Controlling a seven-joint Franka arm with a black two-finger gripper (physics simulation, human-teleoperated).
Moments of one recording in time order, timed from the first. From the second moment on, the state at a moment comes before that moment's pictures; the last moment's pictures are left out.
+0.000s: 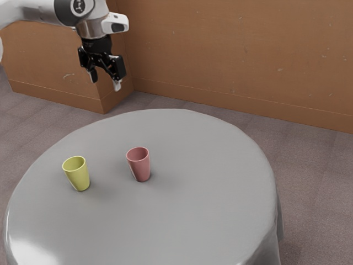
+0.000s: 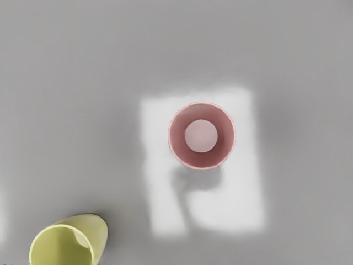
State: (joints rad) arm -0.34 0.13 0.35 -1.43 0.02 1.57 0.13
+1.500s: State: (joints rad) arm -0.01 -0.12 0.32 -2.29 0.05 2.21 0.11
